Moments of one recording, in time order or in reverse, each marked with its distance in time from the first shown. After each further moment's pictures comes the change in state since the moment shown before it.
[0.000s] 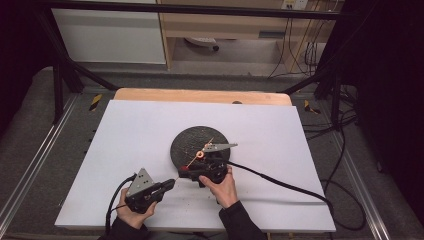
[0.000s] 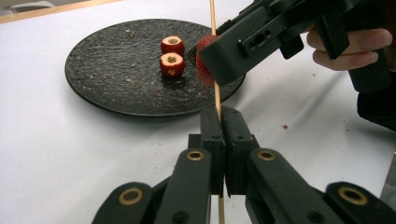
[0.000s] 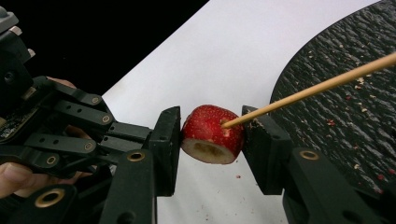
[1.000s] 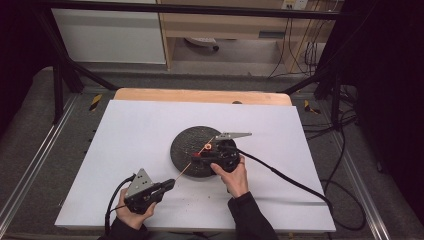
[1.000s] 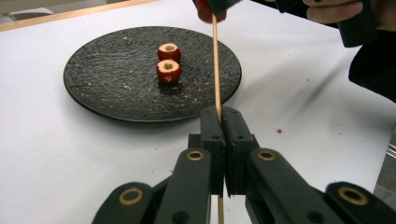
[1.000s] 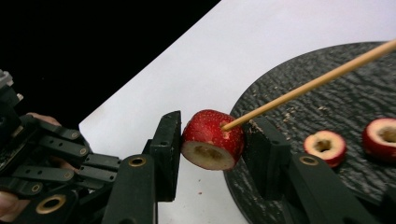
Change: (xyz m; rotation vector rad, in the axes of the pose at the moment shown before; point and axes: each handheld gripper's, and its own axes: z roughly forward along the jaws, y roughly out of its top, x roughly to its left) left arm -0.002 0.001 -0.003 -0.020 -0.009 0.006; right arm -0.012 0.026 -0.035 -0.053 -0.086 -0.009
